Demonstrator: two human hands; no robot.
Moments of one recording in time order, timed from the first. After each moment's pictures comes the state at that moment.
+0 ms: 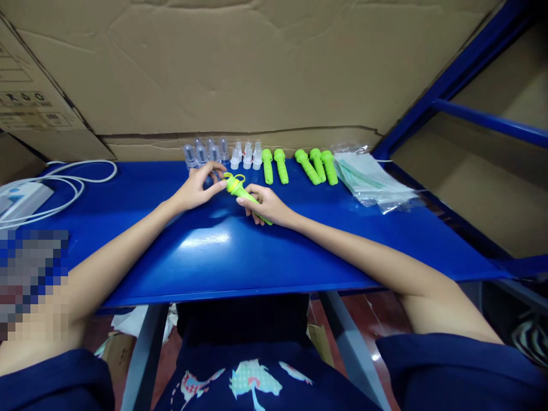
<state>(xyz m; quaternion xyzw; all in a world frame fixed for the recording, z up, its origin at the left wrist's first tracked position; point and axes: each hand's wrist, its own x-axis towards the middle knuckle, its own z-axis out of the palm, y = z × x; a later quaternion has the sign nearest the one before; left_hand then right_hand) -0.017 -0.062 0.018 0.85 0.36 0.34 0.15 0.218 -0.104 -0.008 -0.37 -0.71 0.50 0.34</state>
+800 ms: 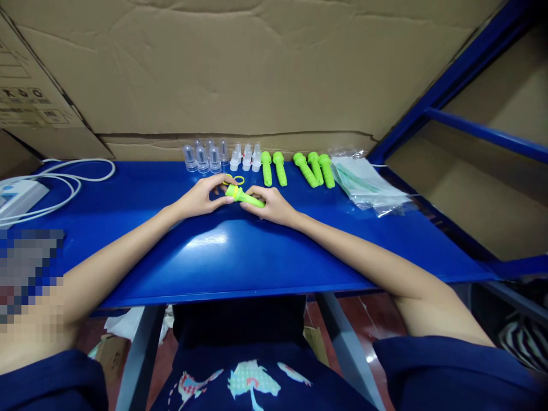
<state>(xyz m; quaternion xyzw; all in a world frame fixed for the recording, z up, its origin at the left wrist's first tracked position) -0.009 -0.070 0.012 0.89 0.28 0.31 0.18 0.235 -0.092 -0.013 -0.36 -0.82 0.28 0.34</state>
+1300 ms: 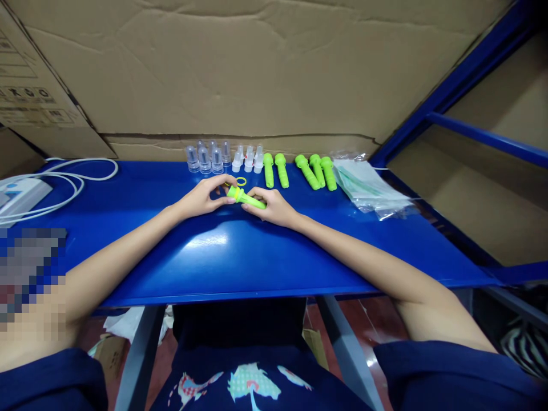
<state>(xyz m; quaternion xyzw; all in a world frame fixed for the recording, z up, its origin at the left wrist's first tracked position) -0.010 -0.067 0.012 0.88 0.29 0.32 0.22 0.235 -0.090 -0.013 -0.36 -0.83 0.27 0.34</state>
